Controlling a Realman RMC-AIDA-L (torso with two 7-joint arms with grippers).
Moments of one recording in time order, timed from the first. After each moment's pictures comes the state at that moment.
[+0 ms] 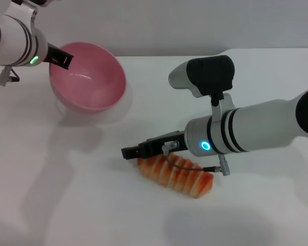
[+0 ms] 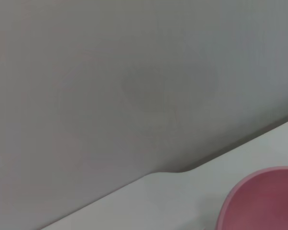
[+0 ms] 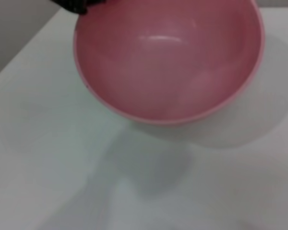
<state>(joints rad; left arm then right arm) -0.61 -2.06 1.60 1.32 -0.03 -1.01 0.03 0.63 2.08 -2.01 -0.98 1.13 0.69 -0.25</state>
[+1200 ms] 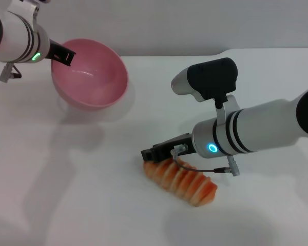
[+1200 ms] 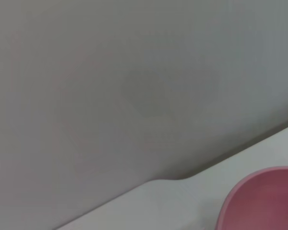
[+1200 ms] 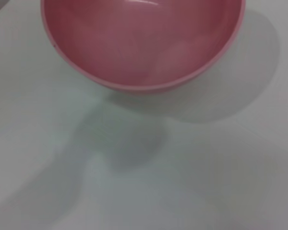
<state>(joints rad) -0.62 -2.06 1.60 1.32 -0.03 -1.01 0.03 0.63 2.08 -2.00 -1.00 0.99 0.74 -0.18</state>
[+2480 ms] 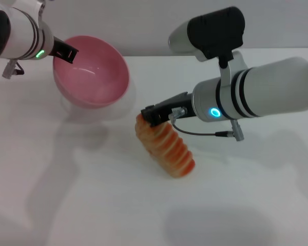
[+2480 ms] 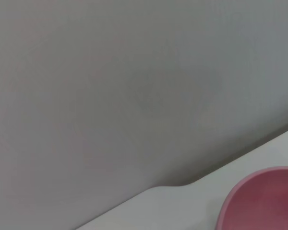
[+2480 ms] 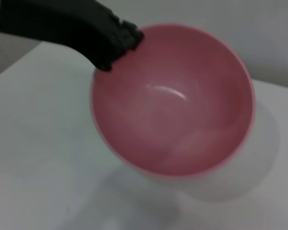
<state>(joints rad) -0.64 -2.06 1.61 1.32 0.00 -1.01 0.03 0.61 2.07 -1.89 -1.27 0.78 0.87 -0.11</state>
